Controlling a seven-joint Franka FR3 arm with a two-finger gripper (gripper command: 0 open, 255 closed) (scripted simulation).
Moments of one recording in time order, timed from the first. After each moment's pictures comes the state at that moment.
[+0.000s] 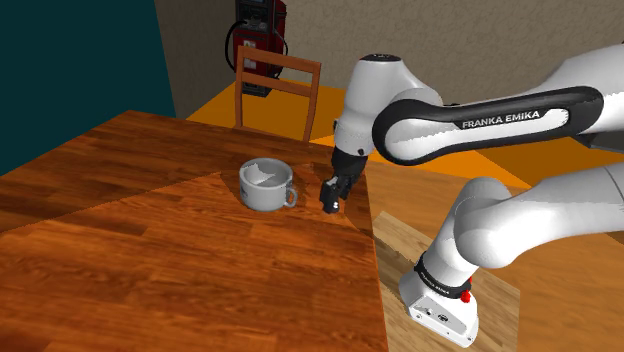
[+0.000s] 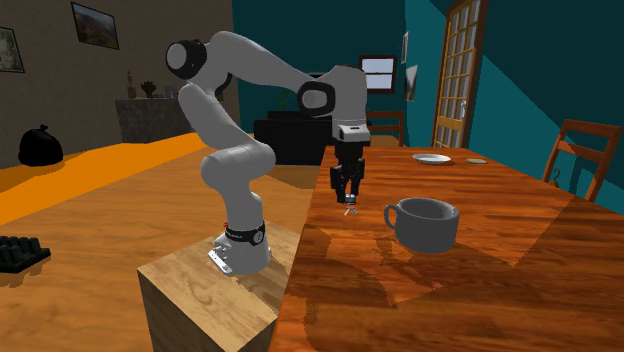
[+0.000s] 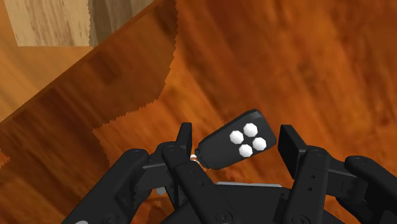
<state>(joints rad) 0.13 -0.77 0.29 -2.77 0.23 2.04 0.24</state>
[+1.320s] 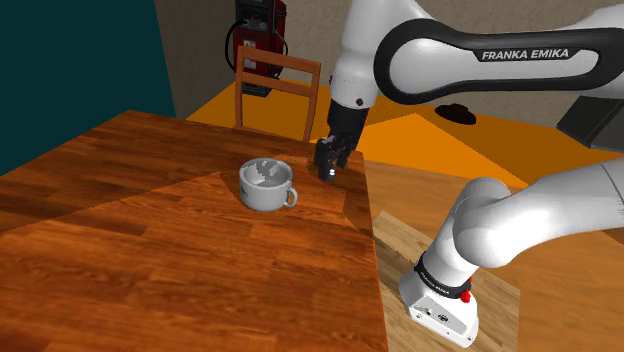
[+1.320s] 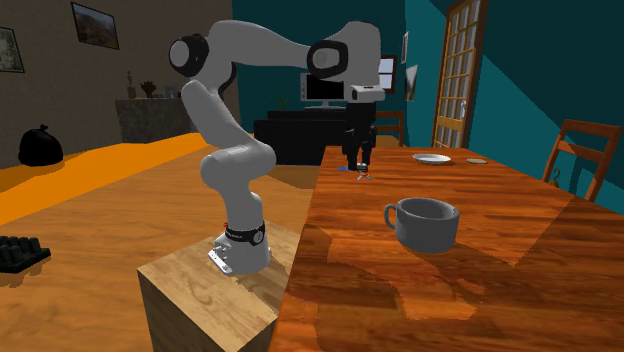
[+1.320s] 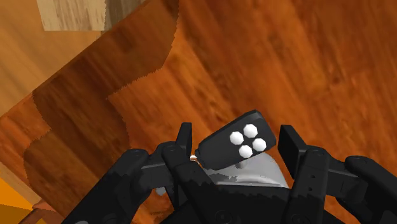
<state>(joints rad) 0.10 -0.72 0.27 -2.50 0.18 1.82 0.26</state>
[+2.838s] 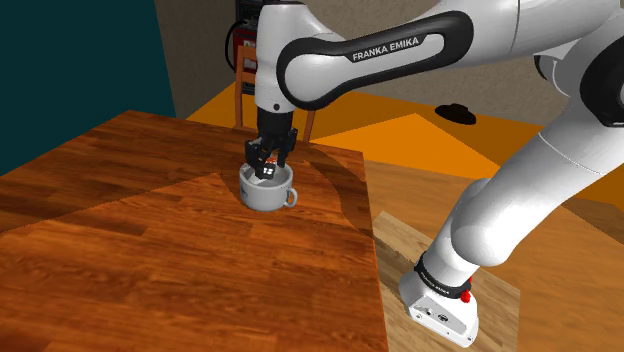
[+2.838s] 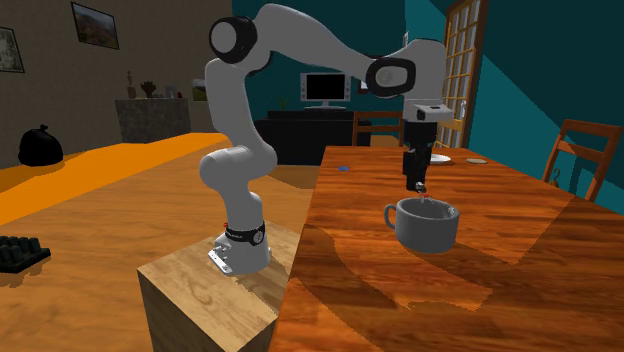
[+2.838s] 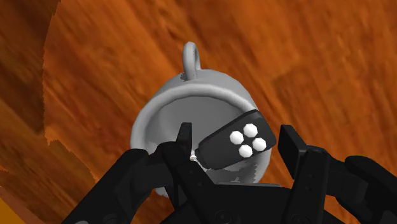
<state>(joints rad) 0.04 -0.20 0.38 -2.19 0.08 2.02 0.37</state>
